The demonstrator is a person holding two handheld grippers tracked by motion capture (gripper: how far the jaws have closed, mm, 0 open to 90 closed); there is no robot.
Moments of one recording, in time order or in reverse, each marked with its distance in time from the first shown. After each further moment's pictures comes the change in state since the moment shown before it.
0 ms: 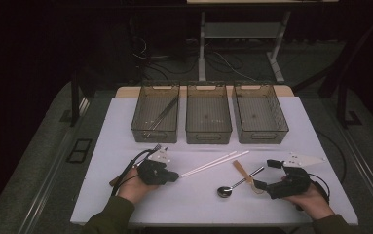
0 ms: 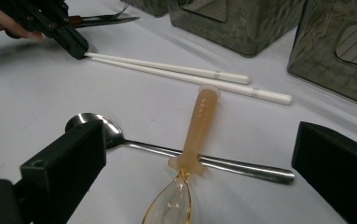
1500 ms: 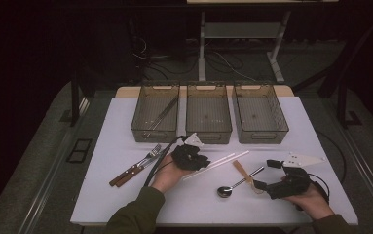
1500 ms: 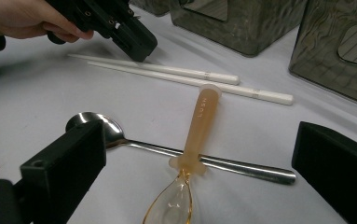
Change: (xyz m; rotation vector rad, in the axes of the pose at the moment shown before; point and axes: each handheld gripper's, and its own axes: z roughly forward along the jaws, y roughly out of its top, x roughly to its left) left arm -0.001 0.082 0.070 -0.078 0.022 -0.017; right arm 0.000 0.000 0.000 0.002 0.002 -0.002
